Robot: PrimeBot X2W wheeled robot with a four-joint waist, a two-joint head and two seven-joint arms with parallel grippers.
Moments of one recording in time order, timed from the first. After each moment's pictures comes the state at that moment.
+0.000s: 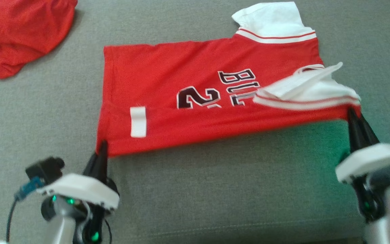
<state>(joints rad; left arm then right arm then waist) -0.09 0.08 -0.13 0.23 -0.62 0.00 -0.01 -0.17 -0.04 -0.15 0.15 0.21 0.12 0.15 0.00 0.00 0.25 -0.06</state>
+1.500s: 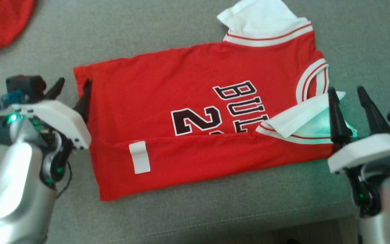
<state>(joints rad) -0.42 0.31 -0.24 0.26 -0.42 0.03 0.22 -0.14 -0.04 -0.07 -0.07 0.18 0.12 0.22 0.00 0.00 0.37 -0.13</state>
